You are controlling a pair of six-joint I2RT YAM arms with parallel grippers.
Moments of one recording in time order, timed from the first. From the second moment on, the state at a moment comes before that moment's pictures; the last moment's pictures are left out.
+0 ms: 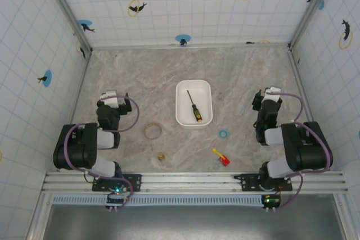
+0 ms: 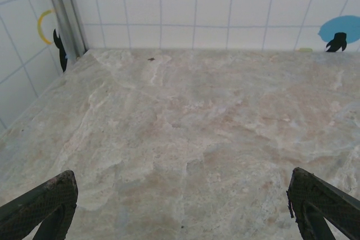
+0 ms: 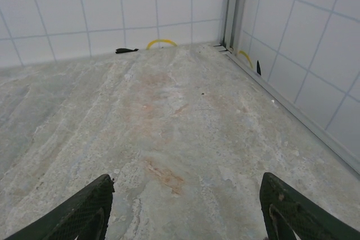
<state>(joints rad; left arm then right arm) 0.02 1.50 0.21 1.11 0.02 0.03 0.10 1.47 0.25 0.98 0.40 0.07</state>
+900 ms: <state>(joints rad) 0.01 1.50 0.24 1.09 0.02 0.03 0.06 1.47 0.27 0.93 0.36 0.09</state>
